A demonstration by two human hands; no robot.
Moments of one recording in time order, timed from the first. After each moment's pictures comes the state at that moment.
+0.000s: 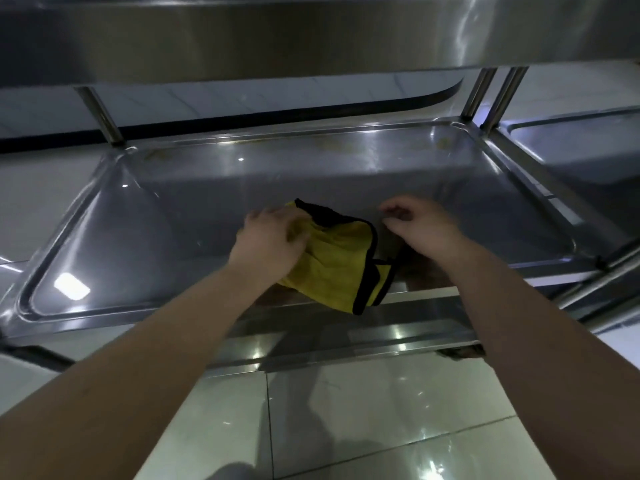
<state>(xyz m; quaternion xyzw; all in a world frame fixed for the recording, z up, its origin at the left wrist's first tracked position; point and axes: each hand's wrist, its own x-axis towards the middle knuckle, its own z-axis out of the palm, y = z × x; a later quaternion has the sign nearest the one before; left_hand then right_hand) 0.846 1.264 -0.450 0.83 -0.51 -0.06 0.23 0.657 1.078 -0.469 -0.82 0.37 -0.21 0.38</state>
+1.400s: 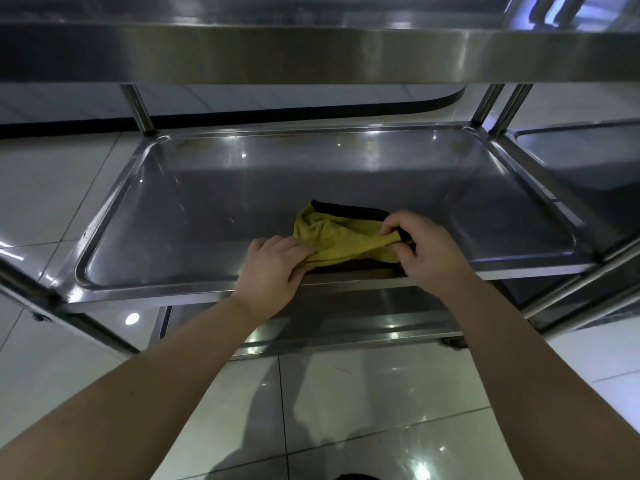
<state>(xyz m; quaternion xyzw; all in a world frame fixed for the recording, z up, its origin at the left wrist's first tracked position) 0.852 1.350 -0.486 0.72 -0.64 0.08 0.25 0.643 1.191 -0.438 -0.91 0.23 -0.25 0.23</state>
